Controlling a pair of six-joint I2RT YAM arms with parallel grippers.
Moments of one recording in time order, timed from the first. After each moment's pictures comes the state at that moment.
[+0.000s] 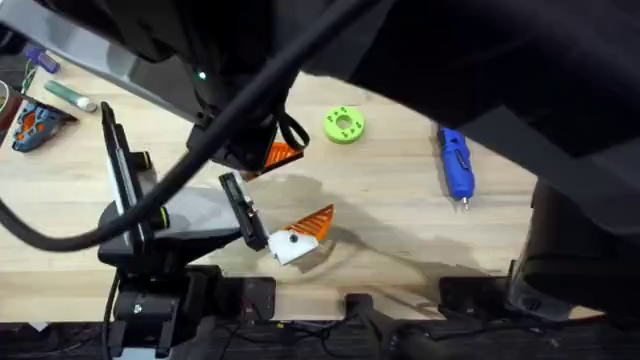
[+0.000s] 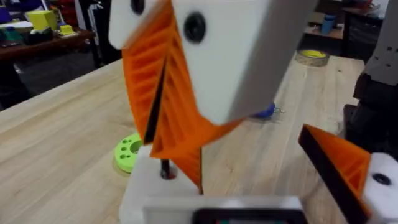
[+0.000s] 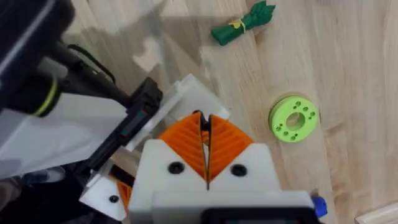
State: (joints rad) left arm -0.01 0.01 0.01 -0.12 1.08 0.08; right arm 1.14 2.06 2.32 -1.52 0.12 -0.14
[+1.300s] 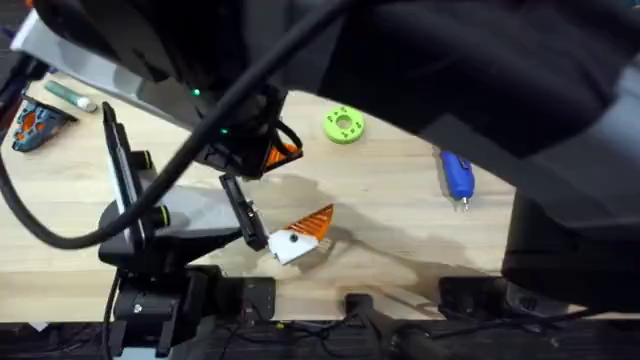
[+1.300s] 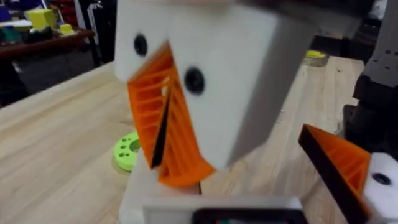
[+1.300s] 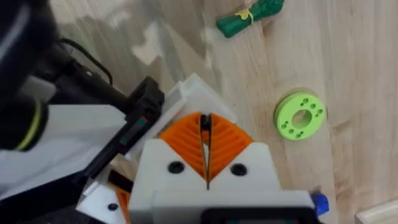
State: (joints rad) left arm -0.01 0.01 0.01 -0.12 1.08 0.07; right arm 1.14 2.11 2.33 -1.55 0.12 -0.14
